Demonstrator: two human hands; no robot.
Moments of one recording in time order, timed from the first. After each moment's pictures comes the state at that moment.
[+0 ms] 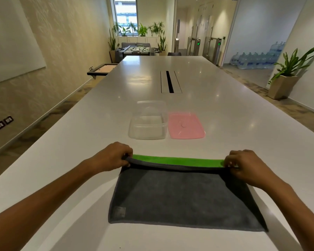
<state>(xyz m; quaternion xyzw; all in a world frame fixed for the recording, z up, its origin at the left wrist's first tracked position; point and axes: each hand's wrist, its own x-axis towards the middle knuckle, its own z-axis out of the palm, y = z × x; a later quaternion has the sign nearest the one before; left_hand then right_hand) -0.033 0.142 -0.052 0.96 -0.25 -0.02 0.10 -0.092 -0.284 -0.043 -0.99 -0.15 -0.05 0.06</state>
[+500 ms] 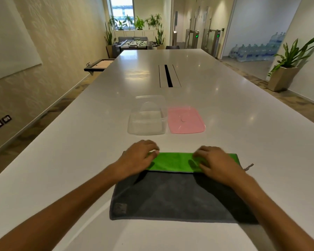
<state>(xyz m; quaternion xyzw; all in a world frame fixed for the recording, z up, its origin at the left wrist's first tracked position) -0.056 0.072 -0.059 0.94 -0.27 0.05 0.21 -0.092 -0.204 -0.053 -0.97 -0.21 -0.02 0.10</state>
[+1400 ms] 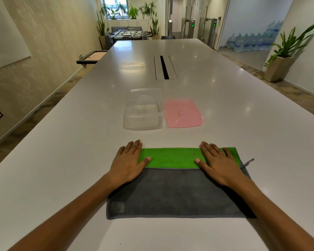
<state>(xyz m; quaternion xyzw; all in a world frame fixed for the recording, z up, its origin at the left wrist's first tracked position) -0.054 0.086 -0.118 0.99 -0.13 -0.02 0.06 -0.088 -0.224 -0.114 -1.00 -0.05 0.01 0.04</state>
